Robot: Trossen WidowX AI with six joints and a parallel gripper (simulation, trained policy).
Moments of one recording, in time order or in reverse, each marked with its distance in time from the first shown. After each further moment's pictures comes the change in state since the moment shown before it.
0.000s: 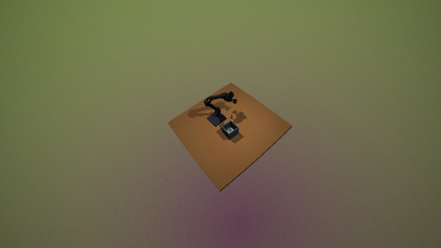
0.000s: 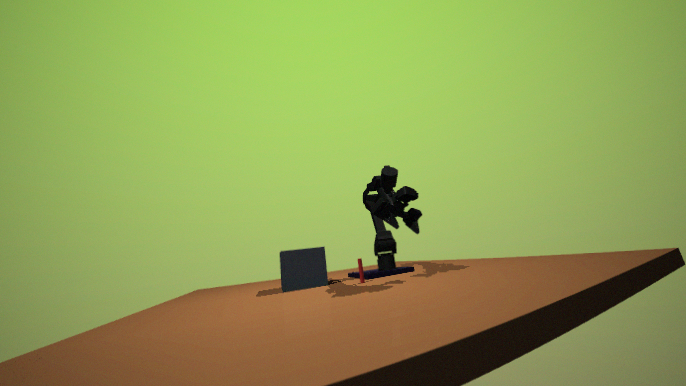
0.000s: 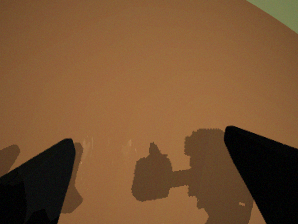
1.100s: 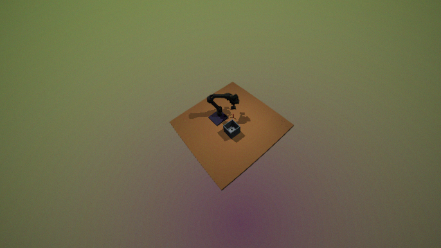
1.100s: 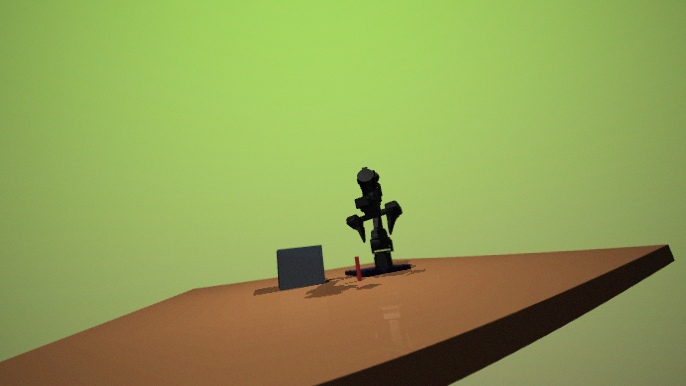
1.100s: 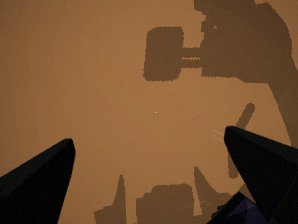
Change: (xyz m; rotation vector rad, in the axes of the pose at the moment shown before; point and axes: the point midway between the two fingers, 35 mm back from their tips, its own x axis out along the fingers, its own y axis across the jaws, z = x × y) arm -0.010 -0.054 -0.066 1.110 0.222 -0.204
